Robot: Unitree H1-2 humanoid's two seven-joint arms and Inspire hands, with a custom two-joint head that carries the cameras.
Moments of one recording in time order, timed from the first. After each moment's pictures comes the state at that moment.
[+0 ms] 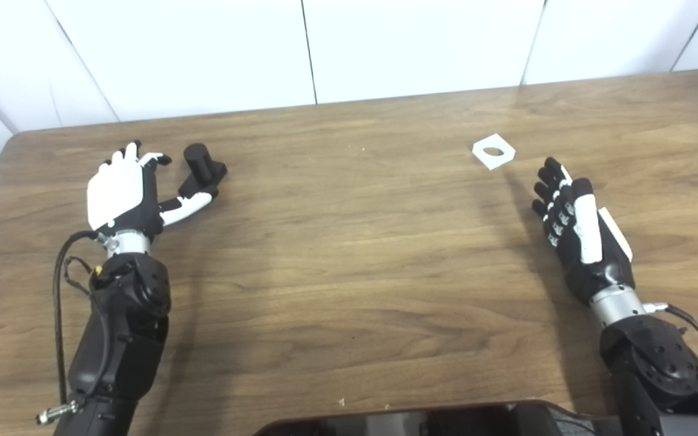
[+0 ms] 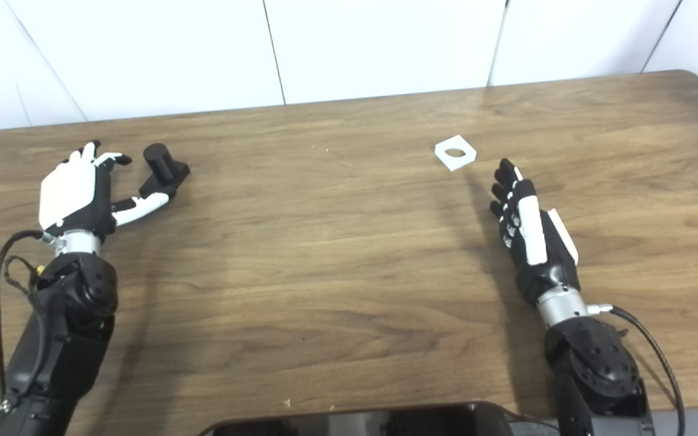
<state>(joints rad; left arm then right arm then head) -0.33 0.34 -0.13 0.12 0.91 0.45 0.03 0.03 -0.18 -0.12 -0.24 0.19 0.23 0.10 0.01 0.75</state>
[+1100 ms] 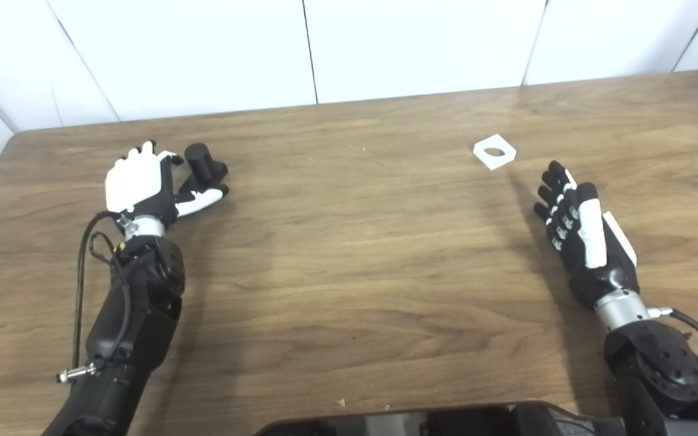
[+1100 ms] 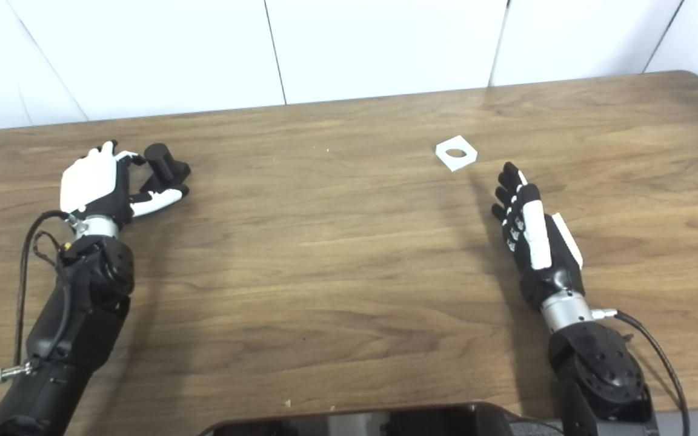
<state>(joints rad) -0.43 0.33 -0.20 0.30 0.93 0.46 0.04 0.05 -0.19 -0.13 -0.24 0.20 0.22 0.11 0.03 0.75</state>
